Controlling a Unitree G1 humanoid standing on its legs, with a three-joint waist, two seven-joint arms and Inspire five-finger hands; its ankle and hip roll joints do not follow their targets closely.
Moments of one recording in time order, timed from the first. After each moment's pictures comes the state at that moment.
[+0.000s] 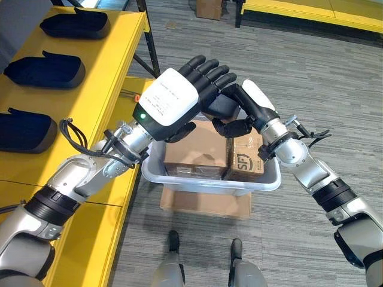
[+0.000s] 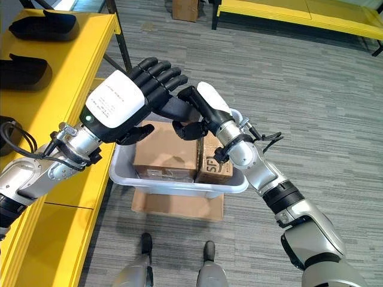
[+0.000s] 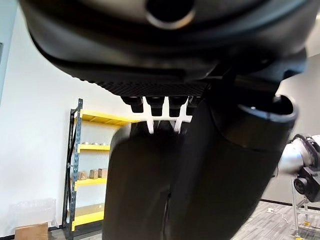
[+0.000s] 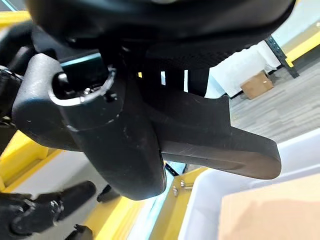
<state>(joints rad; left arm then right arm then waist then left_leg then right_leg) -0.72 1.00 -0.52 -0.01 0.63 -0.33 0.34 -0.82 -0.63 0.55 0.36 -0.03 -0.21 -0.07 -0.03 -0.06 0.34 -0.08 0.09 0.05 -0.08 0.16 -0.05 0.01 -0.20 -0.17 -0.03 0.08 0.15</state>
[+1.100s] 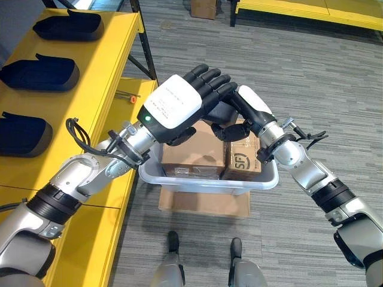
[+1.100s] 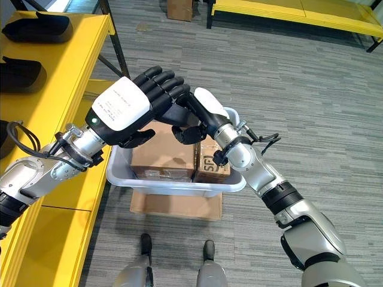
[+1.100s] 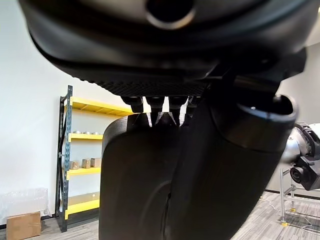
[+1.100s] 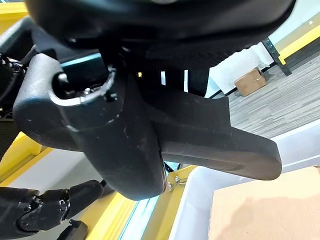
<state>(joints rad) -0.73 1.00 -0.56 0.00 0.63 -0.33 0.29 -0.82 -0.63 0.57 0.36 -0.04 -0.21 -0.06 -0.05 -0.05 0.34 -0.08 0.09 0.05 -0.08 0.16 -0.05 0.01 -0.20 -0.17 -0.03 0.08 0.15</state>
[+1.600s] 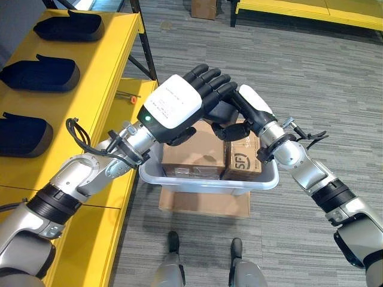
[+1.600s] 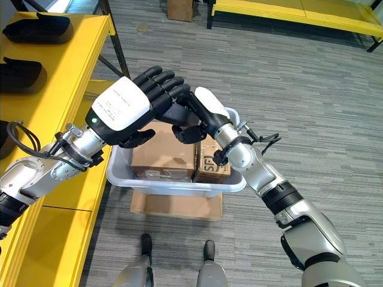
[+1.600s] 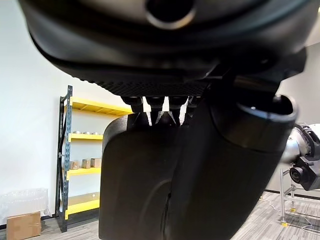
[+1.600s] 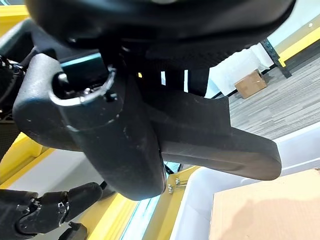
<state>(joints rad) -0.73 1.00 -0.55 0.00 0.63 -0.33 0.29 -0.82 -0.63 0.57 0.36 -0.04 -0.21 -0.07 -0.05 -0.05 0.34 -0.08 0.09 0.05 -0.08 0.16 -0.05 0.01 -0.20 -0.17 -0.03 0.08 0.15</state>
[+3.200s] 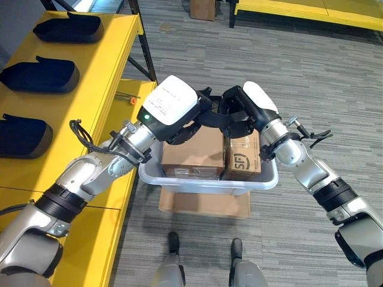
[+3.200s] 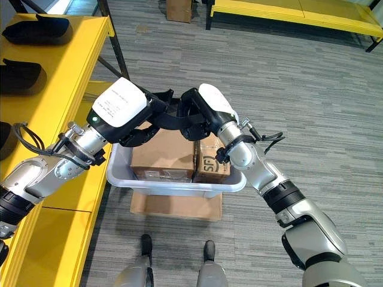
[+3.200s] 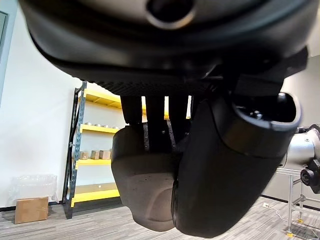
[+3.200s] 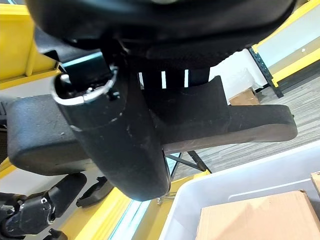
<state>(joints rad) -0.73 0.95 -0.55 0.07 0.58 -0.32 0.27 -0.83 -0.64 0.55 0.36 -0.11 -0.19 -0.11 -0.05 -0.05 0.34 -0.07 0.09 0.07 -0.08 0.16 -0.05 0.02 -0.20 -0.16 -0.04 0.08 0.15</state>
